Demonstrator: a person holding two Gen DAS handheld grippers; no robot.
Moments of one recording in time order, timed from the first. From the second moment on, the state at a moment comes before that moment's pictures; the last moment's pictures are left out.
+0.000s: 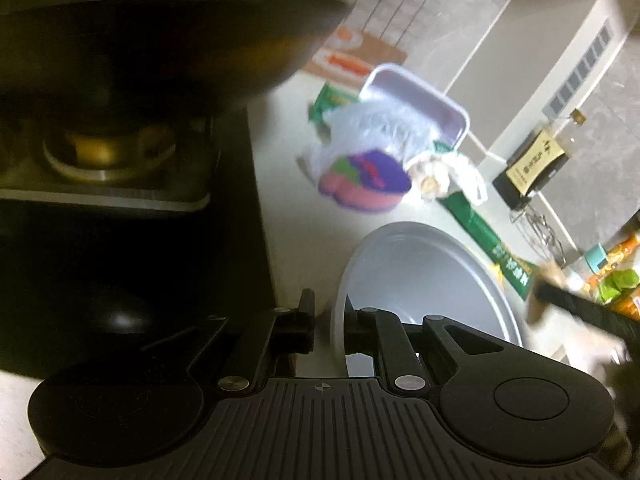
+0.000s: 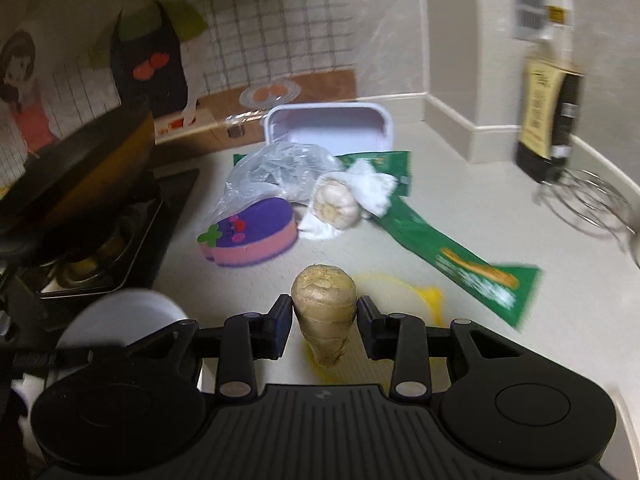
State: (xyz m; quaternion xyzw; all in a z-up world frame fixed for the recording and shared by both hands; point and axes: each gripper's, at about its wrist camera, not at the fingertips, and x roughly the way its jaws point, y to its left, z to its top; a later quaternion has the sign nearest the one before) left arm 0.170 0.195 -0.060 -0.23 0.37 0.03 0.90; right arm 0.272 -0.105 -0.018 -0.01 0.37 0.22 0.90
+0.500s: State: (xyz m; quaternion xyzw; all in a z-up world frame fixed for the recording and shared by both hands) left arm 0.129 0.042 -0.063 -0.14 0.44 -0.13 0.88; right arm 0.123 -0.272 -0.112 0.15 0.45 0.08 0.88
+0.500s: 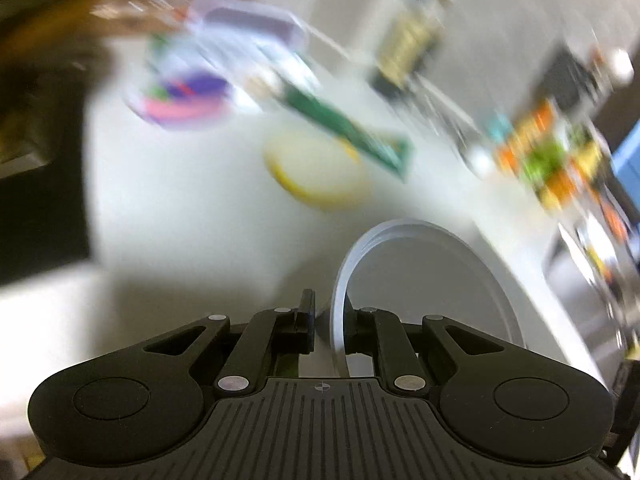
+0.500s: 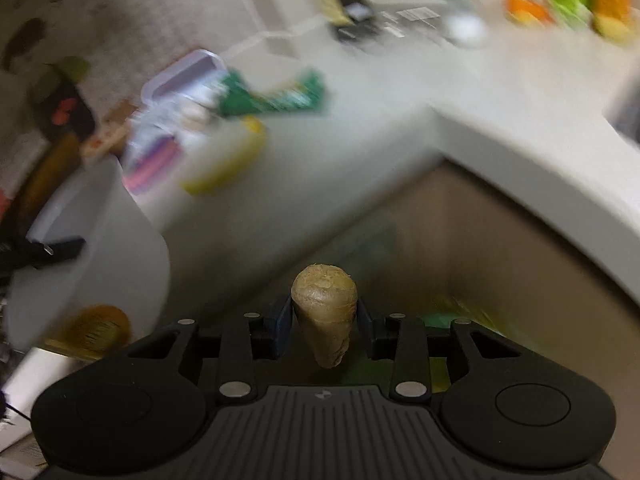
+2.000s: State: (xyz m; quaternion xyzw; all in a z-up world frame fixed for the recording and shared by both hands) left arm 0.191 -0.128 -0.487 -0.06 0.63 -0.22 0.74; right arm 0.117 -0.337 -0.339 0.02 0.60 -0.05 0.80
